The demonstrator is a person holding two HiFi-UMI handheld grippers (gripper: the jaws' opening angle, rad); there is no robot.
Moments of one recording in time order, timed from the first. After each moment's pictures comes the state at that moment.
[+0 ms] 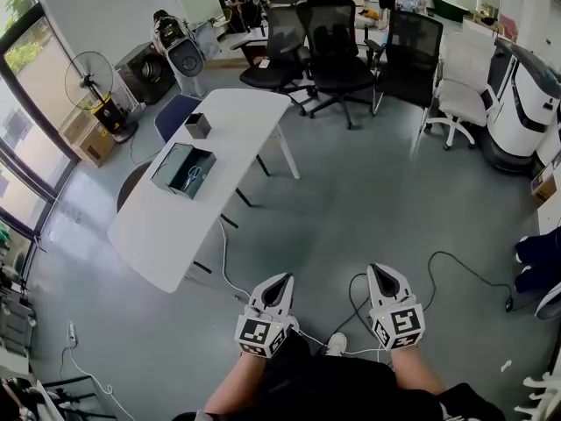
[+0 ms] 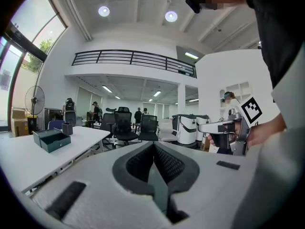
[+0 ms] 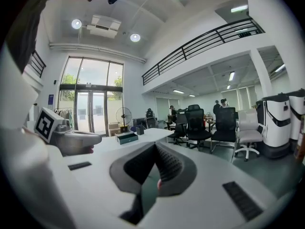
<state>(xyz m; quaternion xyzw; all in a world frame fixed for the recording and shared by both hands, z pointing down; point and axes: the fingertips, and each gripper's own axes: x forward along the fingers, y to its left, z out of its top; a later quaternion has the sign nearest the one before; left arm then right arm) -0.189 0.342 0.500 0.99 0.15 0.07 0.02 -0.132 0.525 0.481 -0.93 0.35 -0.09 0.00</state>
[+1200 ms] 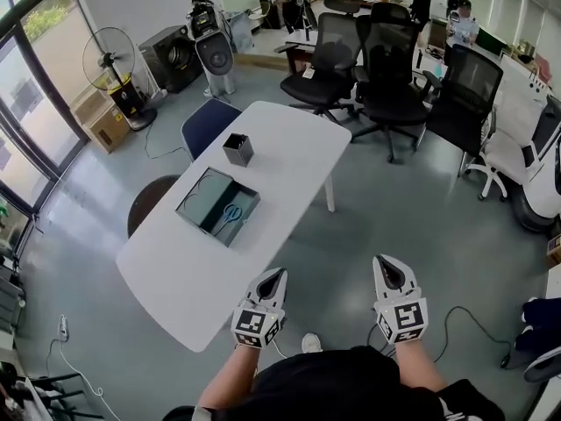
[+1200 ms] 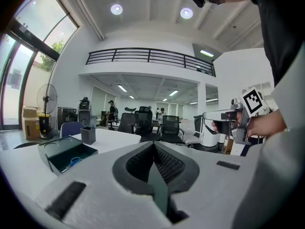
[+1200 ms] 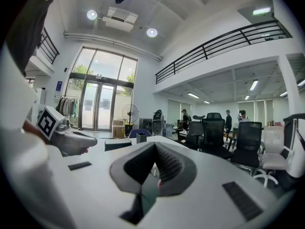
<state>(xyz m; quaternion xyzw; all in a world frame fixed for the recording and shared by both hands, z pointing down) 0.020 0.037 0.518 0.99 0.08 0.08 0.03 0.109 0.236 0.453 -0.91 0.41 -0.04 -0.07</state>
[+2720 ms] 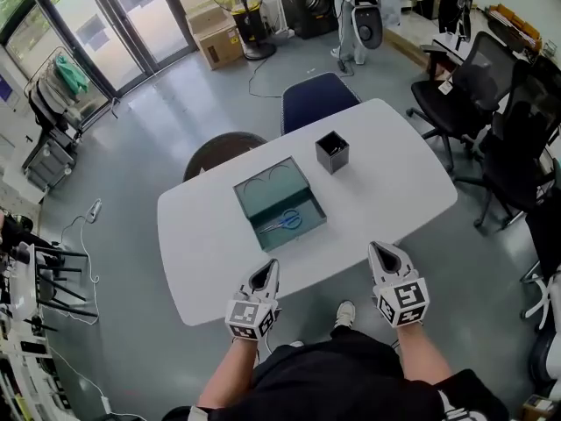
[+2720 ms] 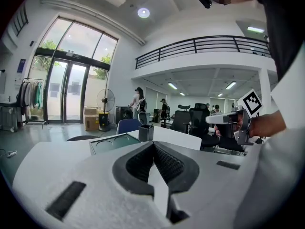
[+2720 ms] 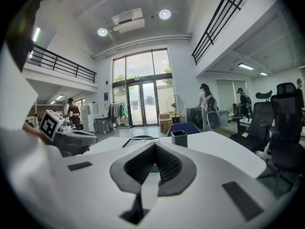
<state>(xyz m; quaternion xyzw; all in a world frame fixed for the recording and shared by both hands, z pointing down) 0.086 -0.155 0.544 0.96 -0.26 0.12 0.07 0.296 -0.048 0.509 -0.71 0.69 -0.12 -0.06</state>
